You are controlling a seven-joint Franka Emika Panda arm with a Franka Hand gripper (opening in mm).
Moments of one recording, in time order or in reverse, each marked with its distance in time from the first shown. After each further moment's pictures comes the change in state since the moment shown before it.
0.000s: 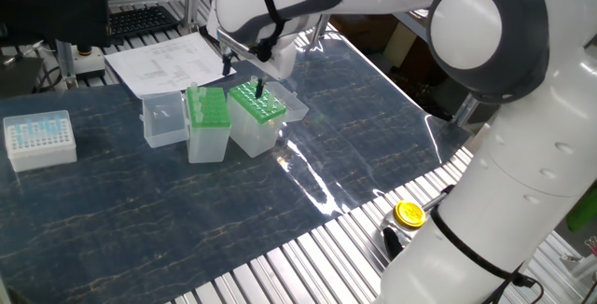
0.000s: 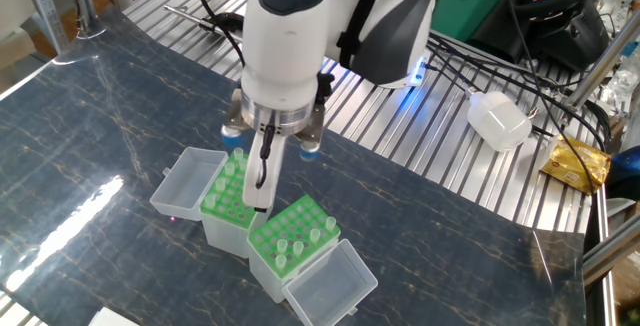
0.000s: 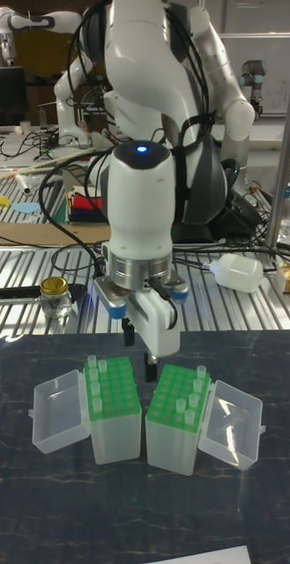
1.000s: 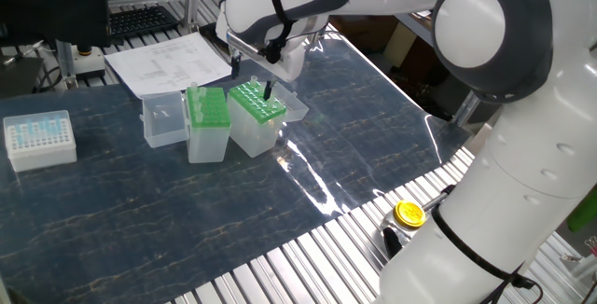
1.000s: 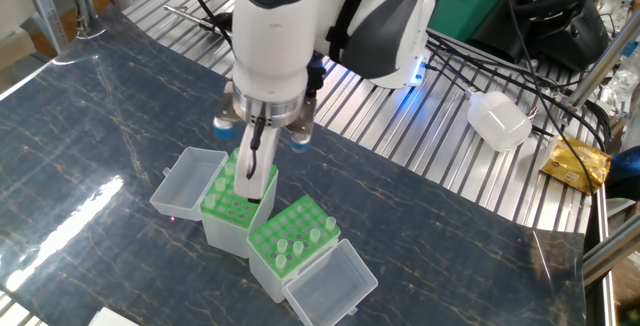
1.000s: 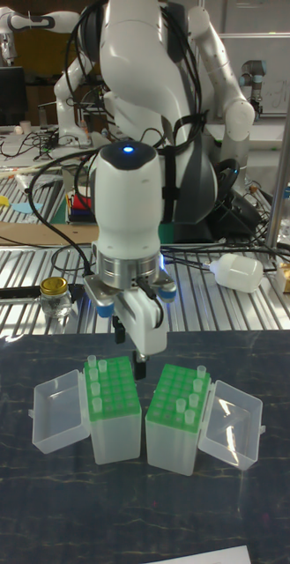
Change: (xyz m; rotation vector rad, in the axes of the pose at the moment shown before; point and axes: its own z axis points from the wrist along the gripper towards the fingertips) arm -0.016 -0.016 0.003 0.014 0.005 0.007
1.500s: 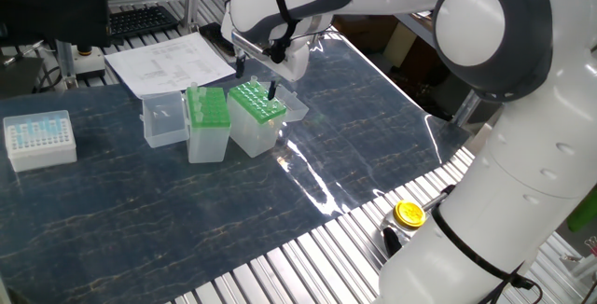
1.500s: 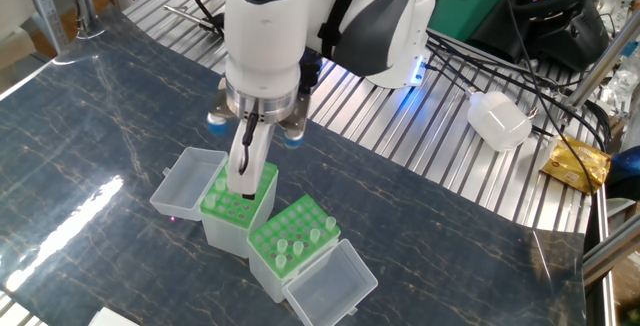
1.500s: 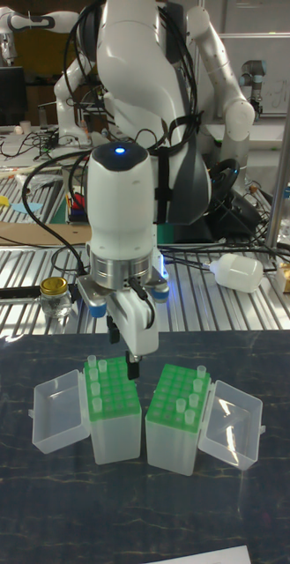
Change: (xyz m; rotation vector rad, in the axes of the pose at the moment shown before) arm -0.007 -0.005 0.002 0.002 0.001 0.010
